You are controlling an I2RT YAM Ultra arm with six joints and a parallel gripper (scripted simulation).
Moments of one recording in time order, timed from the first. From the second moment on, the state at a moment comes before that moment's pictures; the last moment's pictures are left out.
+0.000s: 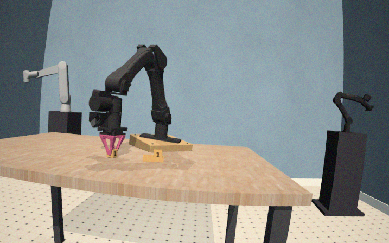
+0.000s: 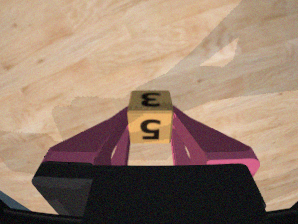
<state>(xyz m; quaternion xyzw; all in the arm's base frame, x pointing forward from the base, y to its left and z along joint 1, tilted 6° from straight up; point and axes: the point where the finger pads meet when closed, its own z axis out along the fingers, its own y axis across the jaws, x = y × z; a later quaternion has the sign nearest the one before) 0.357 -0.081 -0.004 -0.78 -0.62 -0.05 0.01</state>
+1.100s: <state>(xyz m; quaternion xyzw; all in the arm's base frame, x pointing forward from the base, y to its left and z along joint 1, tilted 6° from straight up) 0.357 -0.081 -0.003 -0.78 -0.62 -0.05 0.01</state>
